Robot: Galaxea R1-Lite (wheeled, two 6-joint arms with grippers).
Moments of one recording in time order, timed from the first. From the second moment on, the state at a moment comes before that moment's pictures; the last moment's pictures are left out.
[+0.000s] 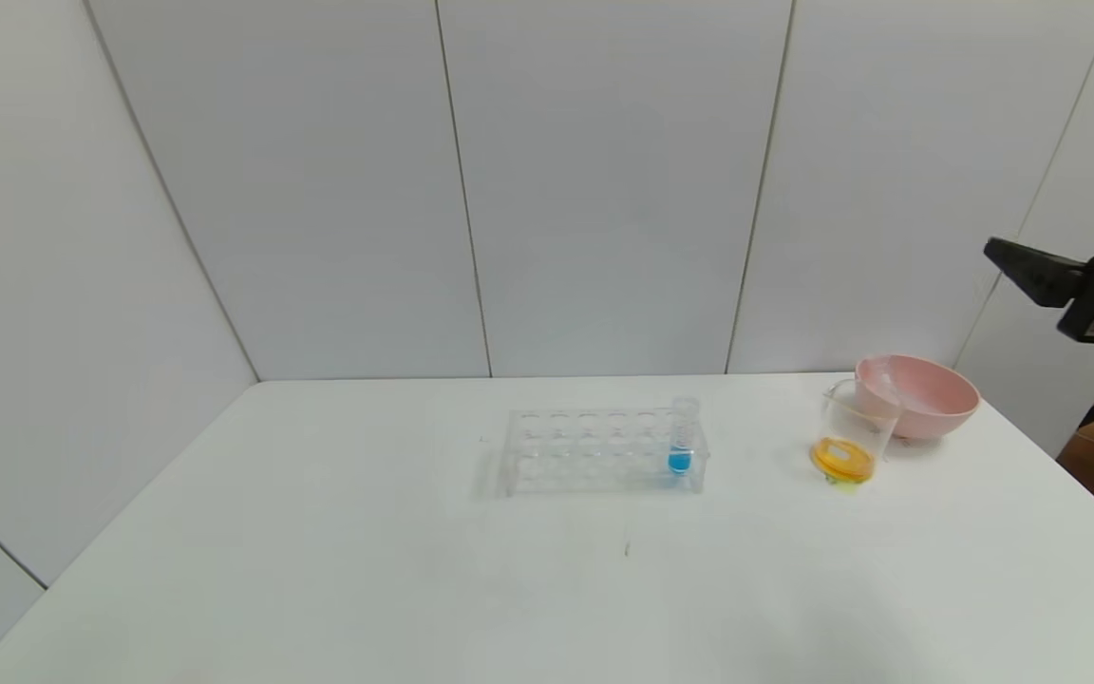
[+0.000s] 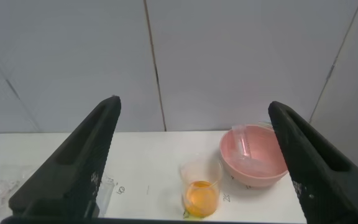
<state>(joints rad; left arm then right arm) 0.00 0.00 0.00 0.02 0.00 -0.02 0.06 1.35 -0.74 -0.70 -0.03 0.09</state>
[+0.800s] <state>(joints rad) 0.00 0.00 0.00 0.02 0.00 -0.02 0.01 0.59 -0.49 -0.37 -0.05 -0.09</state>
